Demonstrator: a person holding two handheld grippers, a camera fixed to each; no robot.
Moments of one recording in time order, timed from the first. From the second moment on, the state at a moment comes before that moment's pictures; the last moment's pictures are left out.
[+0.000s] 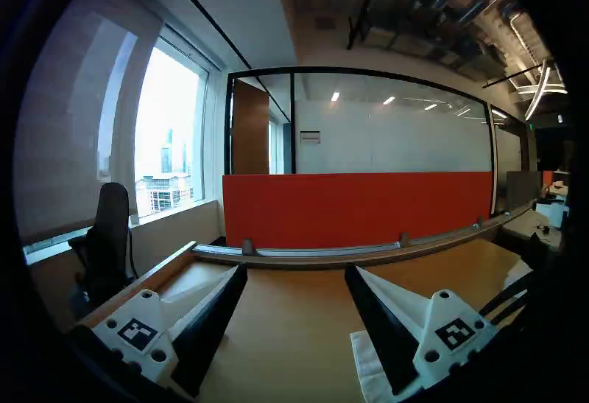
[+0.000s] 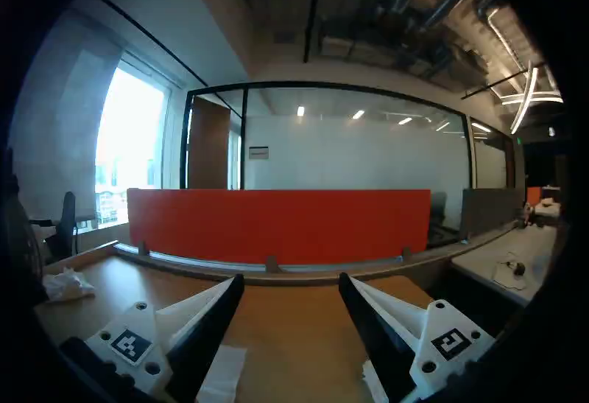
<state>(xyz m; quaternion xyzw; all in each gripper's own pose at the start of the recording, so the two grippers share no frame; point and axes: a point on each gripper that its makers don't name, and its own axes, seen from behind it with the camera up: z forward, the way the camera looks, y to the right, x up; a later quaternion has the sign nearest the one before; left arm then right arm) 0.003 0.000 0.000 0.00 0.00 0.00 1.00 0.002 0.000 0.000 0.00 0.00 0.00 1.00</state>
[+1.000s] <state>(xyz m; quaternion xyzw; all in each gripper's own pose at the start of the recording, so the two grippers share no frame) -0.015 0.078 -0.012 -0.19 -0.11 0.04 0.97 -0.016 -0.073 -0.017 0.17 -0.11 -0.07 0.98</state>
